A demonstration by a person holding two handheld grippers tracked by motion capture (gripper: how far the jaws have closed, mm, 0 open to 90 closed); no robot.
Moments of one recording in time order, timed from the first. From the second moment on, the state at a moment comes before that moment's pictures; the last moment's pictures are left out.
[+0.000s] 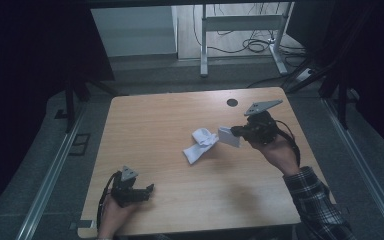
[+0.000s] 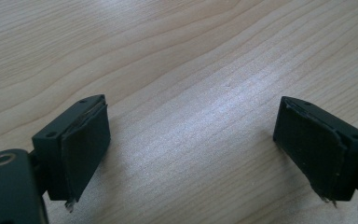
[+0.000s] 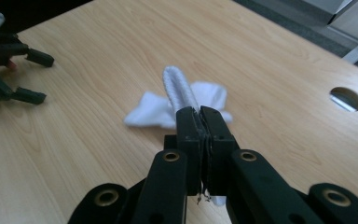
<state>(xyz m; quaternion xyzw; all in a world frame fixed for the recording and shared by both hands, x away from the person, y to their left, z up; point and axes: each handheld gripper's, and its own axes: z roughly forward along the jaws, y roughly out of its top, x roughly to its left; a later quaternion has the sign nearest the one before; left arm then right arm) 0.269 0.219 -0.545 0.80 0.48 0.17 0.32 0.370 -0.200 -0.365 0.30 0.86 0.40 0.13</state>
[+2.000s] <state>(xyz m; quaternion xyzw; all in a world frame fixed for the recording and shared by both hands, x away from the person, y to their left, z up) 0.269 0.201 -0.536 0.81 0.47 0.16 0.30 0.323 -0.315 -0.471 0.37 0.85 0.37 0.06</state>
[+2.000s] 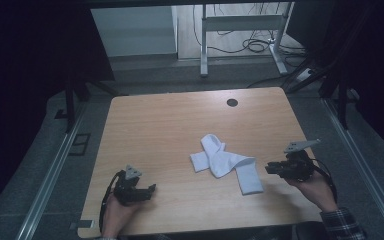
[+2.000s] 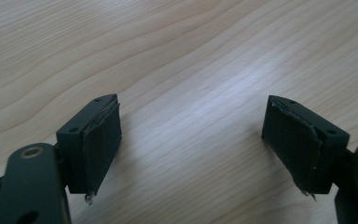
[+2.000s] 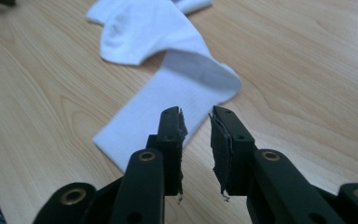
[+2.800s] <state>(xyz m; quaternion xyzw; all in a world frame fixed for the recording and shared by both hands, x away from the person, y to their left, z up) 0.307 0.028 -0.506 0.88 0.27 0.12 0.38 0.305 -0.272 -0.507 0.32 0.87 0.37 0.02</state>
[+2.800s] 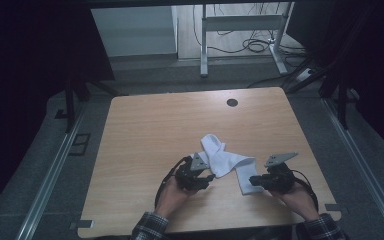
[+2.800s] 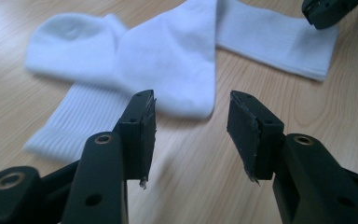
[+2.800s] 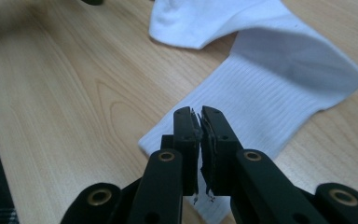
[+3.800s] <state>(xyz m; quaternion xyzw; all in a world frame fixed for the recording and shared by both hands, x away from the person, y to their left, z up) 0.327 -0.023 -0.534 0.89 0.25 0.10 0.35 0.309 -0.285 -0.521 0.33 0.88 0.35 0.00</state>
